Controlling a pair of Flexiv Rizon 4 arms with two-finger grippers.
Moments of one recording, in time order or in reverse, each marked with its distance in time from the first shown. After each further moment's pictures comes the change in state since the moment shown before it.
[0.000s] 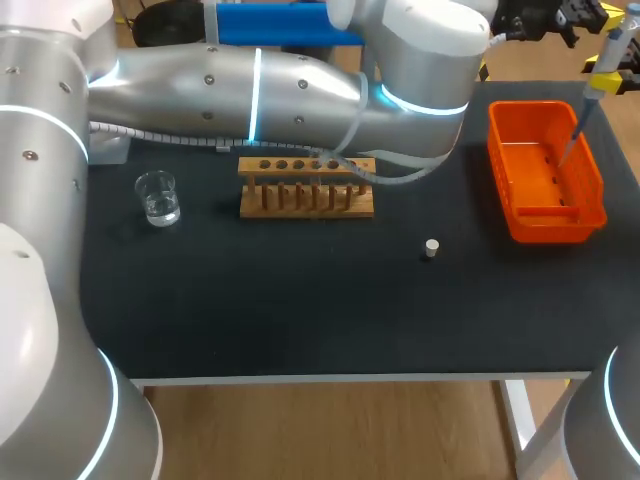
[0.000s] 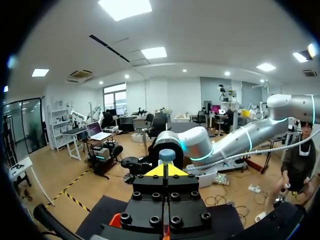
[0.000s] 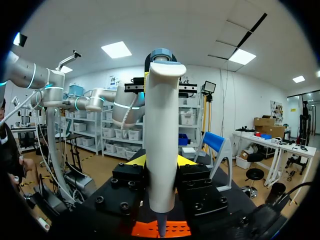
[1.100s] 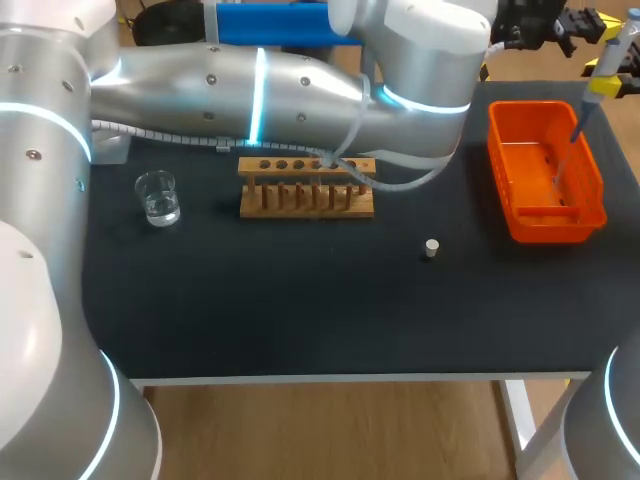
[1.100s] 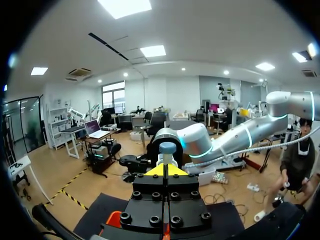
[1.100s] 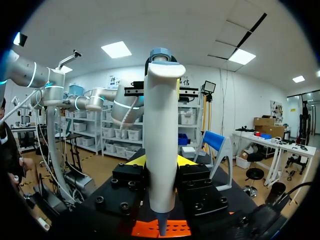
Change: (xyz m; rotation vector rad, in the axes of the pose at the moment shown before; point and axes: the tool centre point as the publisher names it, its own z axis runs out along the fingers) left arm 0.002 0.014 0.005 -0.013 0.014 -0.006; right arm 0.001 -0.005 -0.001 -0.001 -0.002 -0.001
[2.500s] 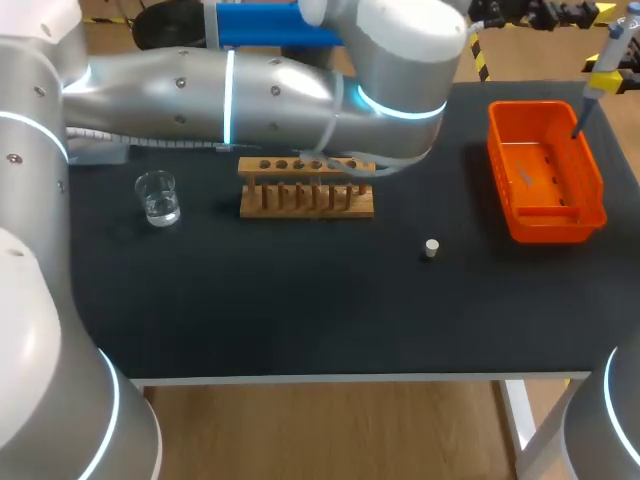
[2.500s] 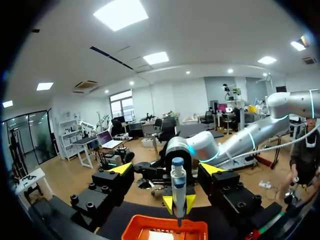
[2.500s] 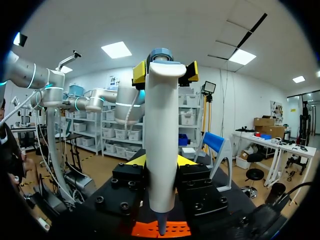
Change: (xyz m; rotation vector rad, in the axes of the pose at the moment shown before) left arm -0.013 -0.039 -0.050 0.041 -0.097 0.086; right arm -0.001 0.006 0.001 0.000 0.002 0.000
